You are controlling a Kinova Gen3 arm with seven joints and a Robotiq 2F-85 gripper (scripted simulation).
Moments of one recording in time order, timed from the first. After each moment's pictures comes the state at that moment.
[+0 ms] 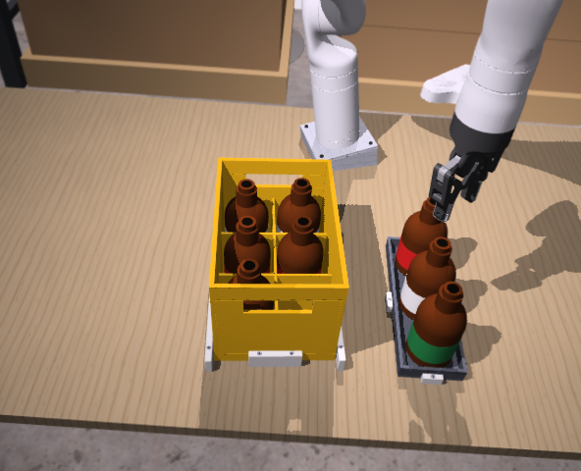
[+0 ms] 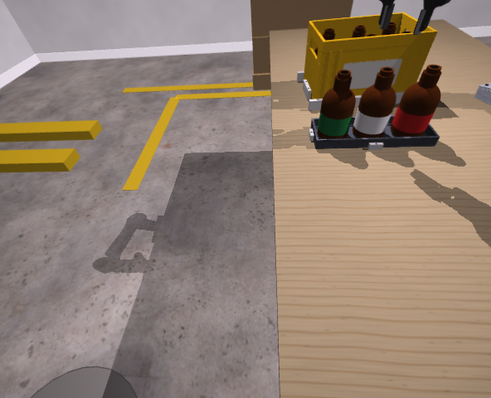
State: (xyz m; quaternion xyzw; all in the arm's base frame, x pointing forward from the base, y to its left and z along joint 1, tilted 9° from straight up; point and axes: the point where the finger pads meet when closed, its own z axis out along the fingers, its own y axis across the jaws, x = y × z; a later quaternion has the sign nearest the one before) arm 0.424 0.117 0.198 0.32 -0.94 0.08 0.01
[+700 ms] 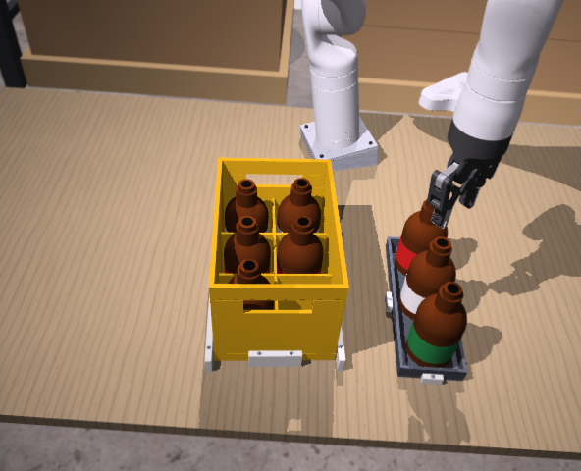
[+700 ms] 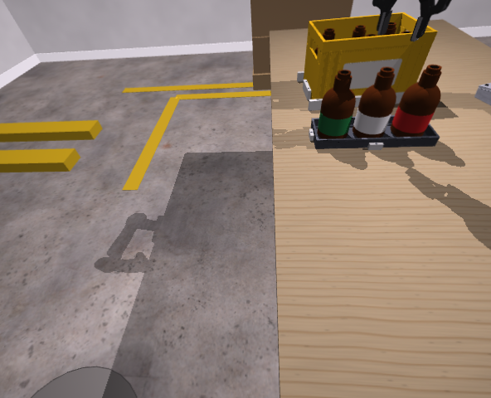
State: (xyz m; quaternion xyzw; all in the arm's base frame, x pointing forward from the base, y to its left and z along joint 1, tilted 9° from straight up) arm 0.426 0.115 0.188 0.32 -0.94 0.08 0.01
